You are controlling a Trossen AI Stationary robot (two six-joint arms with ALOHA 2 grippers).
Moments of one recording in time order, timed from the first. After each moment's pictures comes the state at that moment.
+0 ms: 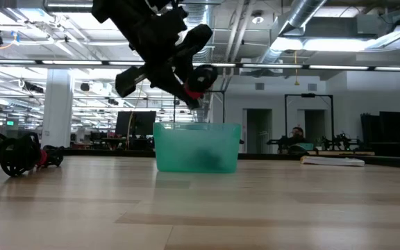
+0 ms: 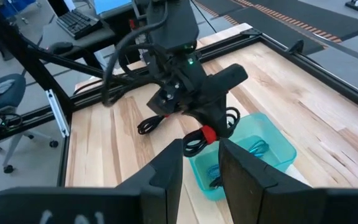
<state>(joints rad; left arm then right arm) -0.04 1.62 1.07 -0.27 -0.17 1.16 0.53 1.07 1.11 -0.54 0.68 0.60</state>
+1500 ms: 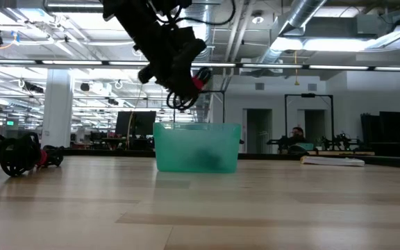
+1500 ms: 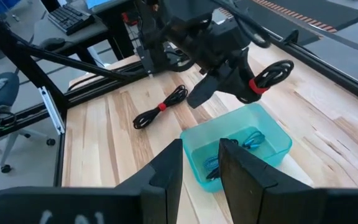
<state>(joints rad) 0.04 1.62 1.11 -0.32 -0.47 -0.43 0.53 1.07 1.11 -0.58 0.68 0.65</state>
